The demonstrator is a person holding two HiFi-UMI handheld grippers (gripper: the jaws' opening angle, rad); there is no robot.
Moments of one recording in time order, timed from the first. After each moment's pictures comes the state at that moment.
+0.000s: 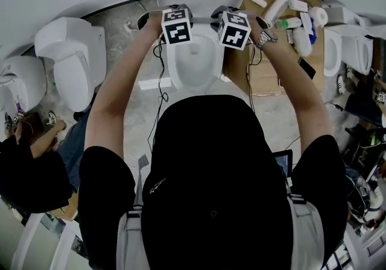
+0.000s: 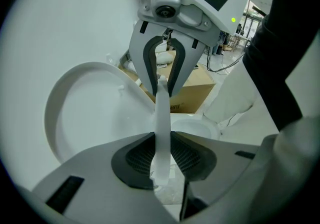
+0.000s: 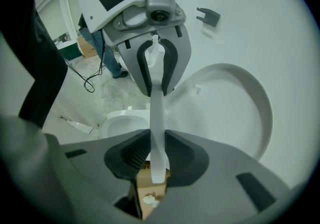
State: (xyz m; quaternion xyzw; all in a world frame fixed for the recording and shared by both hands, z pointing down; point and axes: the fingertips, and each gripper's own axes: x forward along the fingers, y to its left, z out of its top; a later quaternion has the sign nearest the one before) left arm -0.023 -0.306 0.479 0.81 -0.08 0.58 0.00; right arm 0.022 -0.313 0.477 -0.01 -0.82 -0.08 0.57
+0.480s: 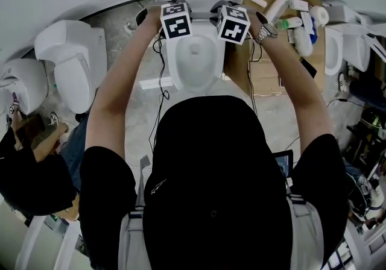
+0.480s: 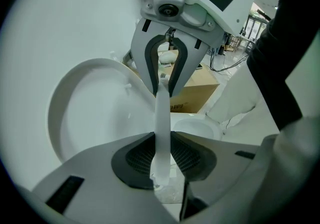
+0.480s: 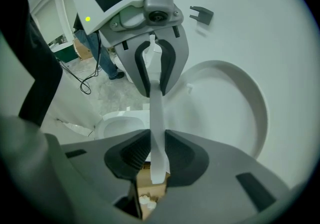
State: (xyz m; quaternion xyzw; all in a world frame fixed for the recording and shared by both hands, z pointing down) left arm -0.025 -0.336 0.479 0.81 -0.08 0.58 0.01; right arm 0.022 -0.341 0.476 0.00 -0.81 -0.07 0.58
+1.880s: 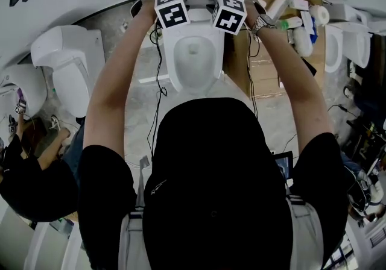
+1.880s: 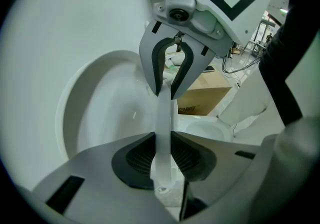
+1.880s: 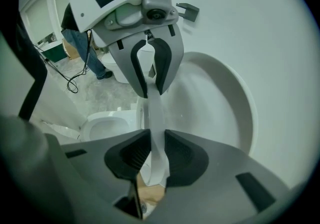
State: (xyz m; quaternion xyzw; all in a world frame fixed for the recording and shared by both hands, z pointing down) left arm -0.034 -0.407 0.484 0.81 -0.12 0.57 0.01; right arm 0.012 -0.413 0.482 0.05 -0.81 -0.08 0.57
